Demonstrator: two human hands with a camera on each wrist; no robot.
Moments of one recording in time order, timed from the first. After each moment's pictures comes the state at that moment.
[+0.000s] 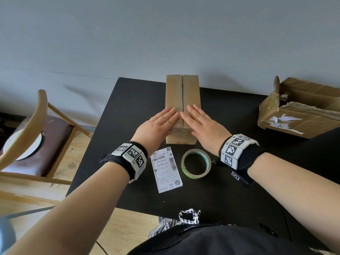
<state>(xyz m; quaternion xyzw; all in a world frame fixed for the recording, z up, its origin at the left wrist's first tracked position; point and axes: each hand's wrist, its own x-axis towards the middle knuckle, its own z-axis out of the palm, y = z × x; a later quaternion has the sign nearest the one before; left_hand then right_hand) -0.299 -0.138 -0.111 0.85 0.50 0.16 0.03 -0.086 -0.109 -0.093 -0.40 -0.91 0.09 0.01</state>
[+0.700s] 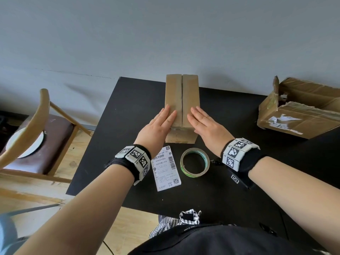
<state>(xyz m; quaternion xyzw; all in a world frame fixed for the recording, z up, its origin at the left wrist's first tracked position) -0.287 -0.151 -0.115 0.79 0.59 0.14 0.08 -0.072 -0.111 -0.114 -0.37 -0.92 0.05 0.15</state>
